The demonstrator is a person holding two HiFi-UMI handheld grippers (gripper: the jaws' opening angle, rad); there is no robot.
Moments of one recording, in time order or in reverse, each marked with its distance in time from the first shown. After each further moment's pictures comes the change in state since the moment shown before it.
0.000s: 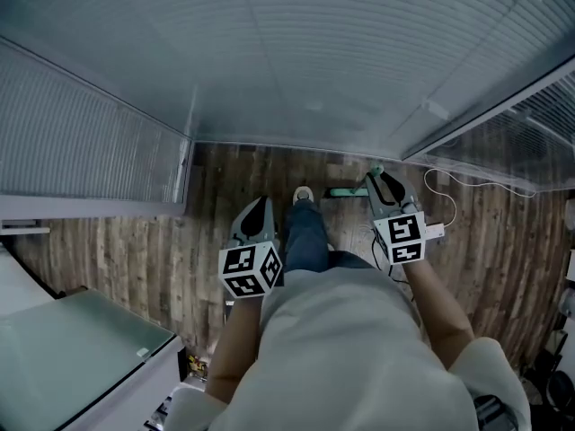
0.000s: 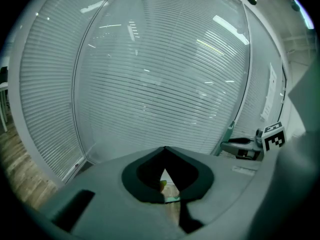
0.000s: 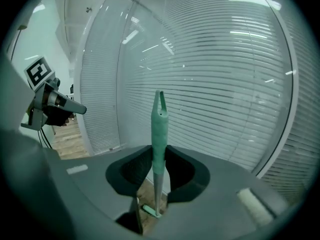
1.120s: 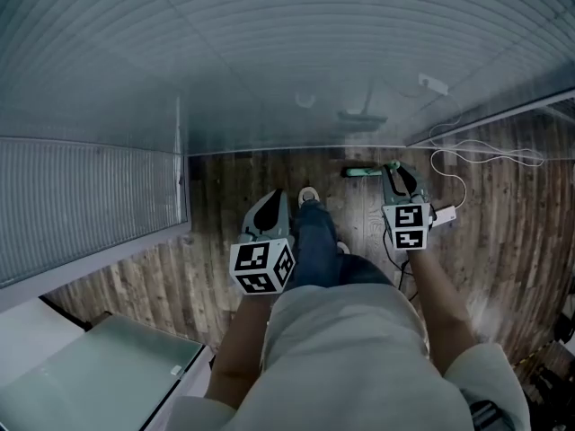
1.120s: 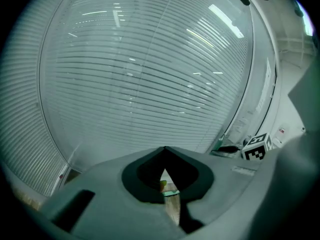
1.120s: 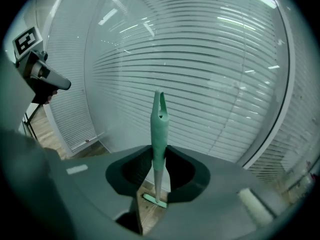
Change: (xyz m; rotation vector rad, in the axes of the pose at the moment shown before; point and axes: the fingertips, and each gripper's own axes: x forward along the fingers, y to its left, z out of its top) left arm 0.136 -0.008 0.038 0.077 0.127 -0.151; right arm 0.095 -0.094 -0.062 0.104 0.183 -0.223
